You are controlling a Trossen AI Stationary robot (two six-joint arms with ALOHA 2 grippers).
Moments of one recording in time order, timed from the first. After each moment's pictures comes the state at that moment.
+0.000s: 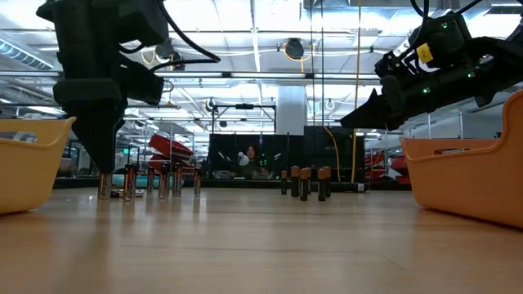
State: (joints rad) left arm -0.21 1.44 0.78 -0.74 -0.14 -0.66; right arm -0.22 1.16 0.22 0.70 0.19 0.03
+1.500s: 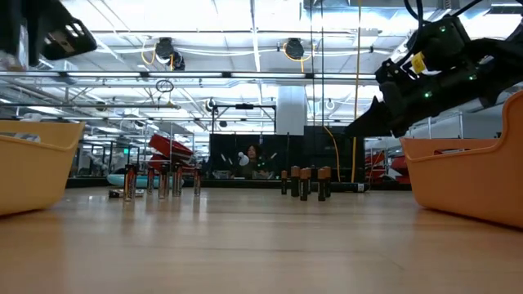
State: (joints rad) left arm -0.61 1.30 0.94 -0.75 -0.06 -0.66; right arm -0.19 1.16 0.22 0.62 0.24 0.11
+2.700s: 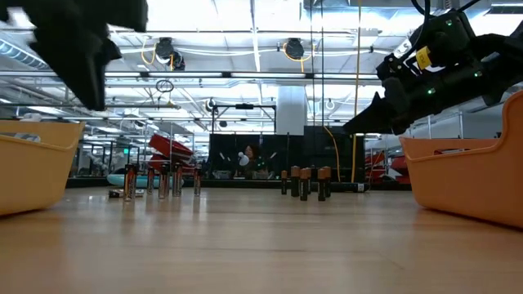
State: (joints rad) left arm -0.43 1.41 1.03 -1.07 -0.32 -0.67; right arm -0.14 1.16 0.22 0.64 0.29 0.11
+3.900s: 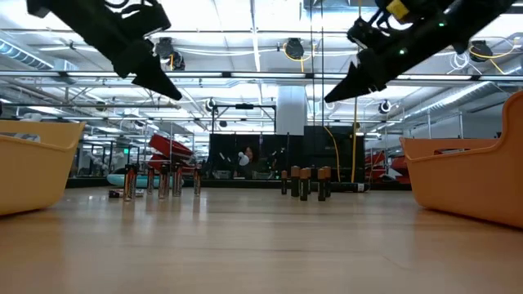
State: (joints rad) left arm -0.12 1.03 0.62 -0.28 -0.61 -0.01; right arm -0.13 1.16 0.61 0.09 0.35 -0.12
